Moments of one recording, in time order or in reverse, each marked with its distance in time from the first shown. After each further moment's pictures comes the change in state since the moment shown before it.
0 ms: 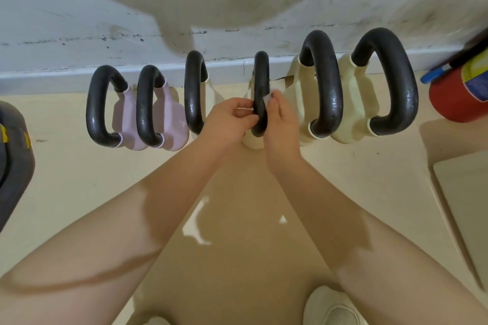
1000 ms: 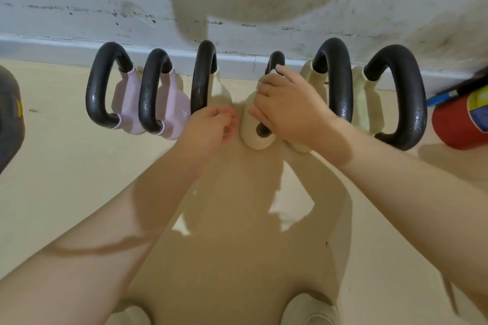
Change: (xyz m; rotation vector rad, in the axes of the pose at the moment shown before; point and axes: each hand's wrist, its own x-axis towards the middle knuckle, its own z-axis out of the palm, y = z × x) left_hand -0.015 -0.015 -0.022 -0.327 0.121 -0.134; right_hand 0.048 -0.046 -0.029 -1.722 -0.526 -1.293
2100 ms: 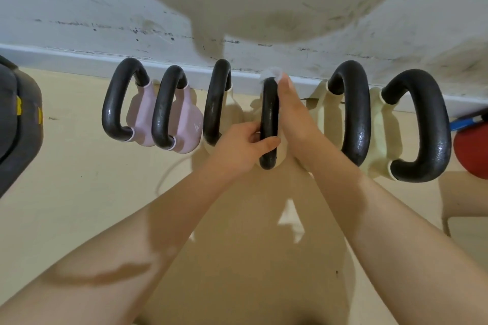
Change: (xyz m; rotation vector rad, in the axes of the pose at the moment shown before) left_hand 0.012 0.001 0.020 0.368 -0.158 0.219; right_hand 0.040 -0.014 0.001 1.765 0.131 0.888
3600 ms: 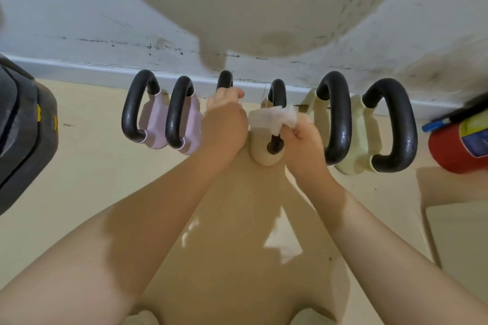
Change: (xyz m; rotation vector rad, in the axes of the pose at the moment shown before) left_hand -0.002 0.032 -0.027 0.538 0.441 0.172; right_hand -0.073 0.003 -0.005 -0.263 0.255 -0.211
